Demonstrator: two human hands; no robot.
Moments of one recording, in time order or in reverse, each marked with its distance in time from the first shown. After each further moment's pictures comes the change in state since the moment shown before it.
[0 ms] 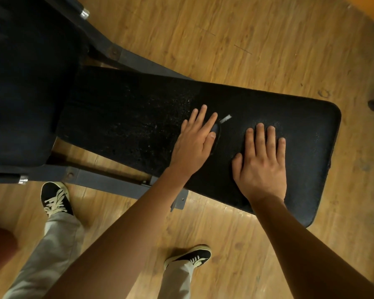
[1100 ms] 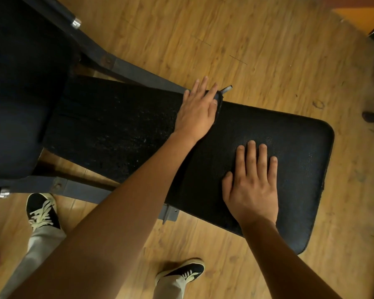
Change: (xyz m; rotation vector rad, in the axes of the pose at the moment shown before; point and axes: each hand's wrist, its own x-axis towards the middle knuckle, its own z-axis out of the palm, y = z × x) left_hand 0.122 0.010 -0.015 0.037 0.034 -0.008; right_hand 0.002 0.002 0.005 0.010 -0.004 -0.007
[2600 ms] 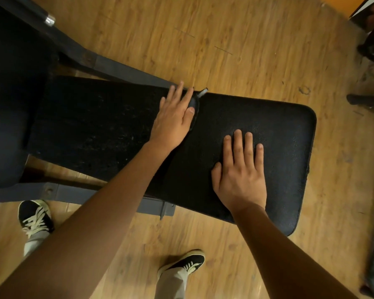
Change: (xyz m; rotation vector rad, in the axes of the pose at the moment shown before) left_hand -0.039 -0.012 -0.011 -0.018 -0.064 -0.004; right_hand 0.001 0.000 0.000 -0.008 -0.003 -0.011
